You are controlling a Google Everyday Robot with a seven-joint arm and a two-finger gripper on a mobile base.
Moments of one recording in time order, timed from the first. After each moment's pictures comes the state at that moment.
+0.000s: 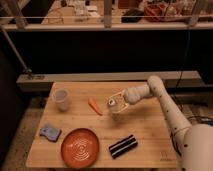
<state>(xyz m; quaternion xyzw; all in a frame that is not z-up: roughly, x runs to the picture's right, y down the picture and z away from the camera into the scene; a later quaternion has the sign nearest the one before) 0.053 0.080 0.746 -0.18 -0.74 -0.05 0.65</state>
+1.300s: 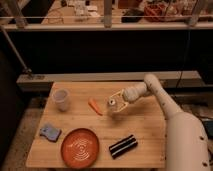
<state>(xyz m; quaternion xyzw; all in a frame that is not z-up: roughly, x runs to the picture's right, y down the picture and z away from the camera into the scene) 0.055 0.079 0.762 -0.20 -0.75 -0.08 0.62</state>
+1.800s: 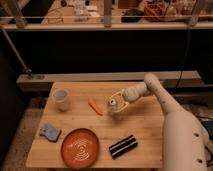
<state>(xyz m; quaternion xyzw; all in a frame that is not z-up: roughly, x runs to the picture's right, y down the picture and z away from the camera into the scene) 0.057 0.080 0.765 -0.20 -0.75 -0.09 0.62</state>
